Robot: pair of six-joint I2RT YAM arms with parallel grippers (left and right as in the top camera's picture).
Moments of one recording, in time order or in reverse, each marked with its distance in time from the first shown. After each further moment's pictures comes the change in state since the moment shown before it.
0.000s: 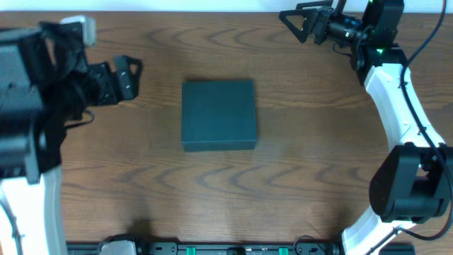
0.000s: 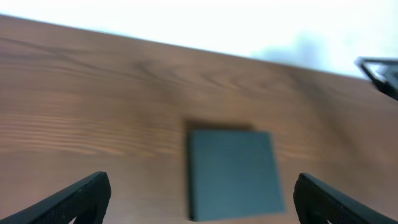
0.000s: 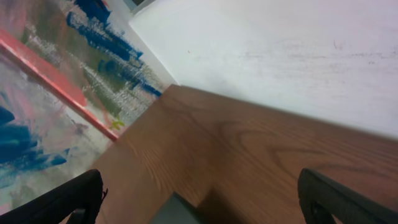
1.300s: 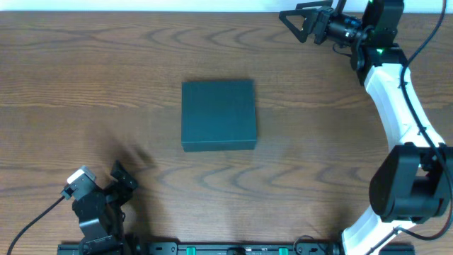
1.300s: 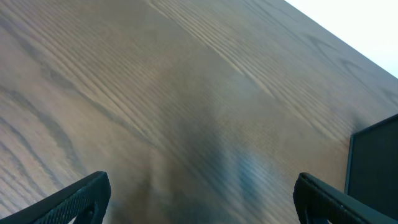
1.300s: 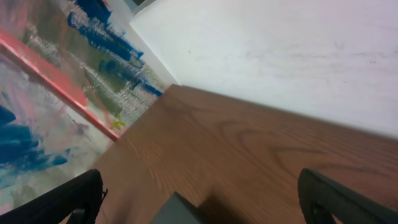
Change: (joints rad) left arm 0.150 -1.192 -1.558 0.503 -0.416 -0.317; right arm 0.000 0.000 0.000 0.000 -0.002 0.003
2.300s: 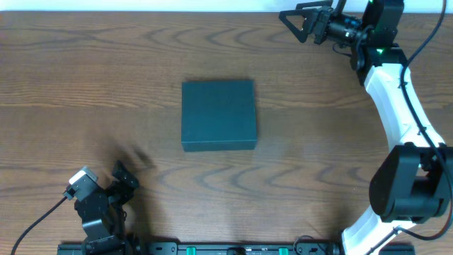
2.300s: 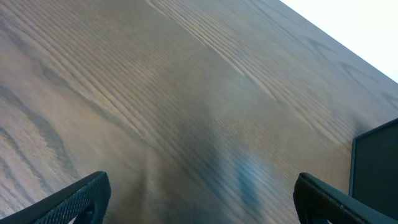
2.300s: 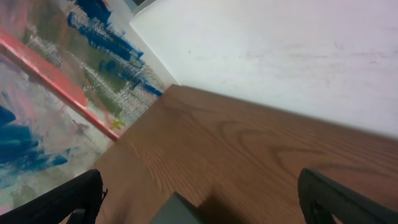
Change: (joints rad) left arm 0.000 -0.042 -0.053 0.035 0.000 -0.005; right arm 0.000 0.000 0.000 0.000 0.000 0.000
